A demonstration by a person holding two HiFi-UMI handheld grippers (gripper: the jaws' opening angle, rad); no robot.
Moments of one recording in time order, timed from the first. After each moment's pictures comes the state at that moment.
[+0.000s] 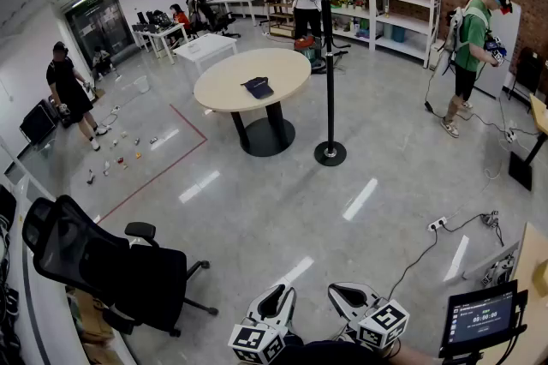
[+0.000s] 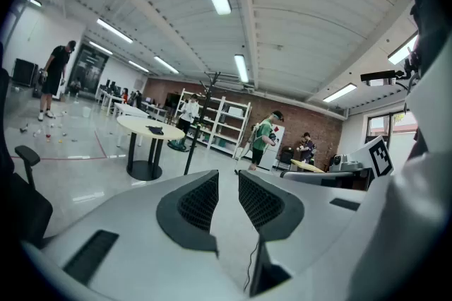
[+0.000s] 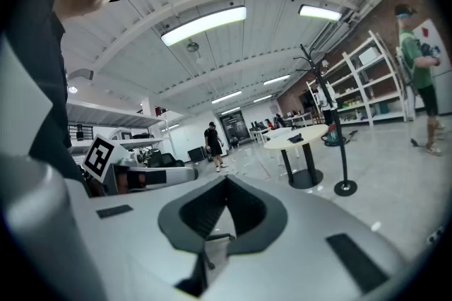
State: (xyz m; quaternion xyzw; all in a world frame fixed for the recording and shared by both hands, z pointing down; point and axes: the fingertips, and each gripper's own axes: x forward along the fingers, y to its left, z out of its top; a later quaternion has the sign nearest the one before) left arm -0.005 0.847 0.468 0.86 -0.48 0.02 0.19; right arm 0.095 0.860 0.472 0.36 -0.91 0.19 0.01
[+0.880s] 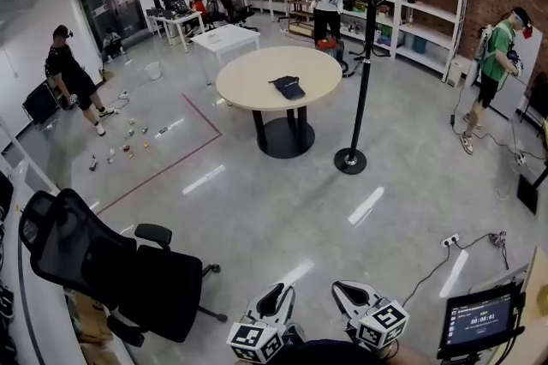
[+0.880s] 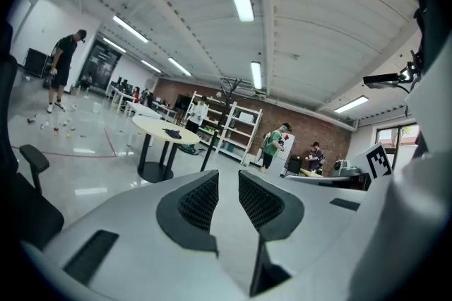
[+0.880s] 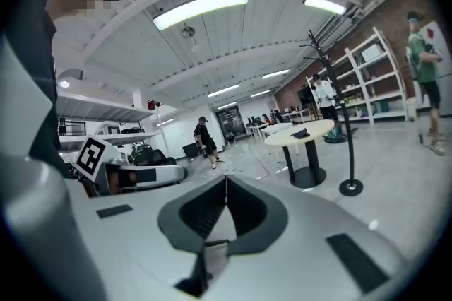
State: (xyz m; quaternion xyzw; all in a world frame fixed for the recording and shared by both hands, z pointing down) left arm -0.151 0.756 0.482 0.84 -0.50 0.00 0.21; right arm -0.036 0.759 0.487 0.38 -0.90 0.19 0.03
